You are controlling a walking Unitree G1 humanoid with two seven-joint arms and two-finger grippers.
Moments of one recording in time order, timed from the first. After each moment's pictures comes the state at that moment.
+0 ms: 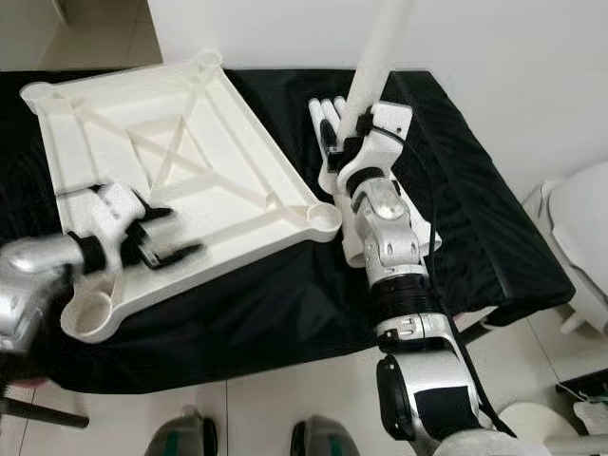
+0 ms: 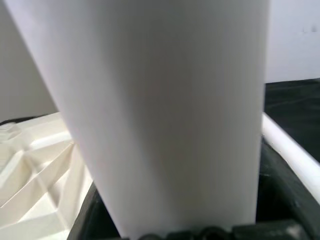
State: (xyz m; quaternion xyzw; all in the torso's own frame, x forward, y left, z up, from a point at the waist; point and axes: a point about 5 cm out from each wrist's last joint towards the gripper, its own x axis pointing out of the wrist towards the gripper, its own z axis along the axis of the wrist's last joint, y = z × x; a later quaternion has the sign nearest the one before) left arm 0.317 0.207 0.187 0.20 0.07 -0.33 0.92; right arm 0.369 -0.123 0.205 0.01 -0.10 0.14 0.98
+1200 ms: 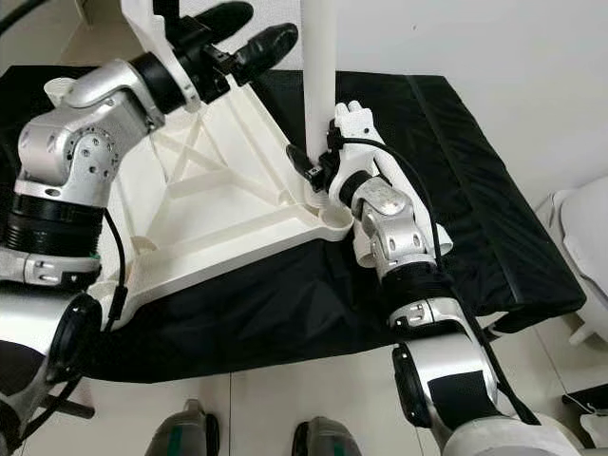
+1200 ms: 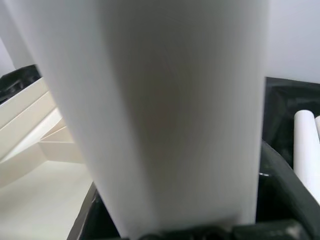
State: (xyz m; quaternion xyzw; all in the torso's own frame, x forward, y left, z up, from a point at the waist) left arm 0.334 0.066 0.317 -0.06 -0.13 -0.50 0.85; right arm 0.372 -0.119 0.199 -0.10 -0.08 0.29 0.95
